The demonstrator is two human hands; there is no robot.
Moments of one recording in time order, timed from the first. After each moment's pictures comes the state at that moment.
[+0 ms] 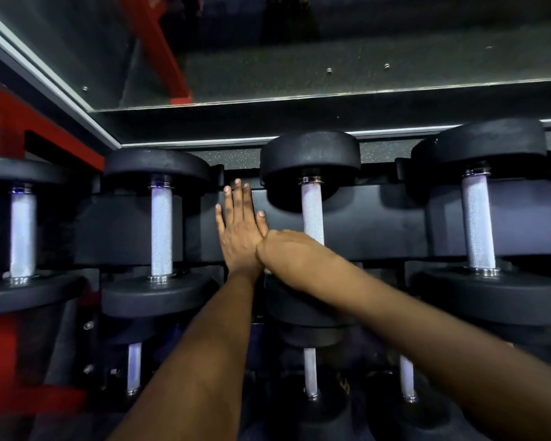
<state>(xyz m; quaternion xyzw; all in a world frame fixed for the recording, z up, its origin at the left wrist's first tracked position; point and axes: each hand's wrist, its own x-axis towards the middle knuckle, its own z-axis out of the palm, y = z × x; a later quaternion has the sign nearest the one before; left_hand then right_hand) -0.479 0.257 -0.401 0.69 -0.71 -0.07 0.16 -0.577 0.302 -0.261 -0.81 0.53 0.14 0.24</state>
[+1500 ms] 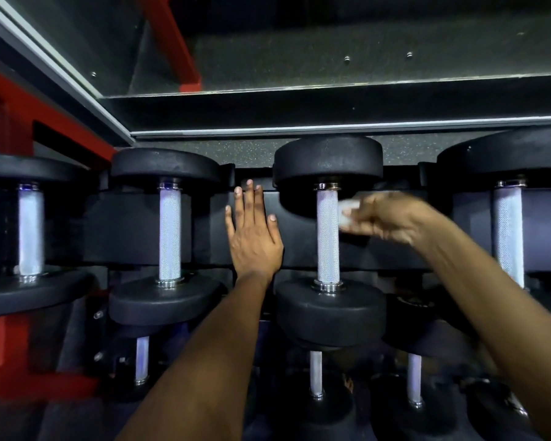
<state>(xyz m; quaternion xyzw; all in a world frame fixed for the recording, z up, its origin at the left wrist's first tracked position) -0.479 0.259 -0.402 0.69 -0.70 -0.06 0.16 -0.687 0.254 -0.305 -0.16 0.59 -0.32 0.72</state>
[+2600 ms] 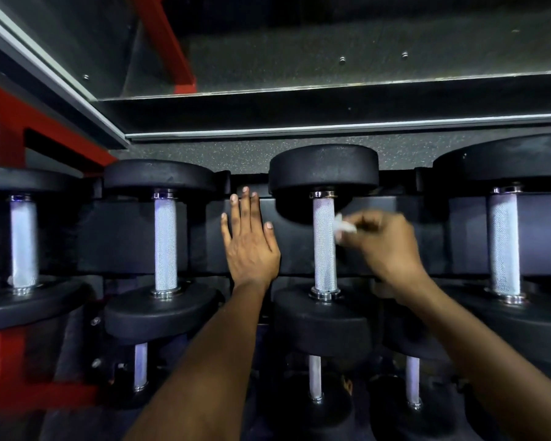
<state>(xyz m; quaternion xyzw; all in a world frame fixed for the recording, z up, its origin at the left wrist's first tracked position) -0.480 0.260 -0.400 0.69 -0.71 -0.06 0.15 -0.663 0.298 -0.291 -0.40 0.75 -0.32 0.42</state>
